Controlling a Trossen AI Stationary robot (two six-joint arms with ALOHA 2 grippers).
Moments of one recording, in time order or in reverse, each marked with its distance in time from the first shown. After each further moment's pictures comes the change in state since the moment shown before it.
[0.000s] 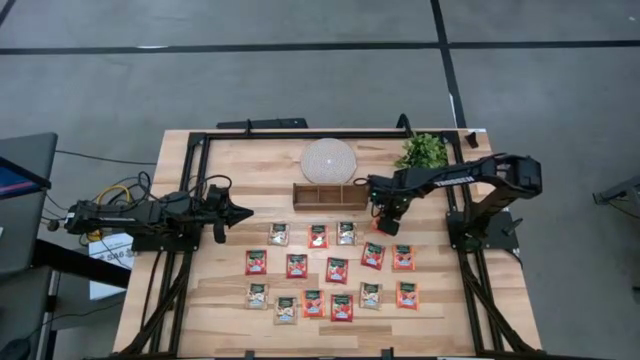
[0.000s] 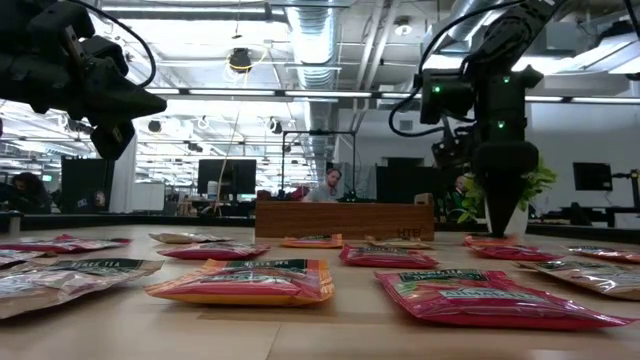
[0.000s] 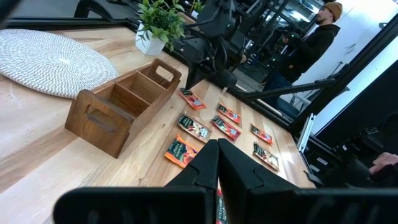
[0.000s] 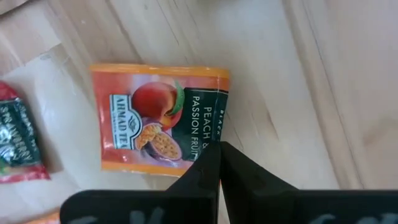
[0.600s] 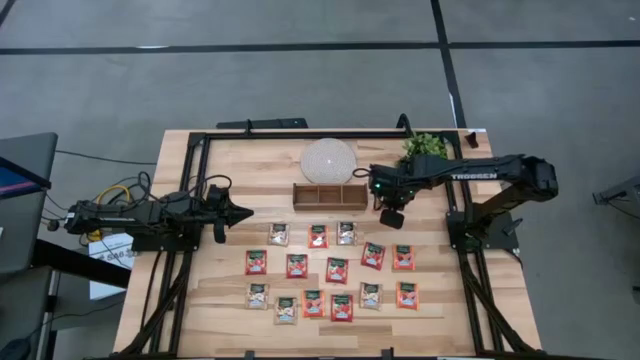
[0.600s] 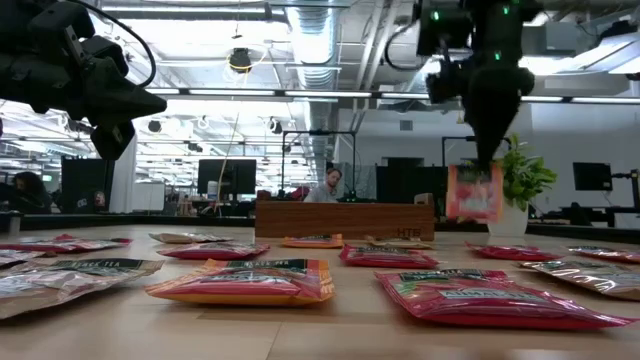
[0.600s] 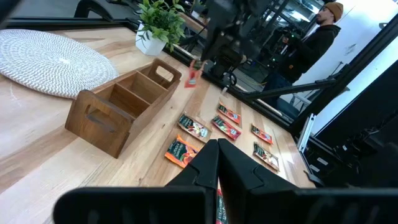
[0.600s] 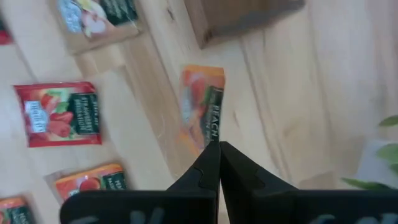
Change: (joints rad) left arm 0.000 0.000 0.000 0.000 0.000 0.000; right arm 0.068 -0.112 0.283 -0.330 0.099 -0.056
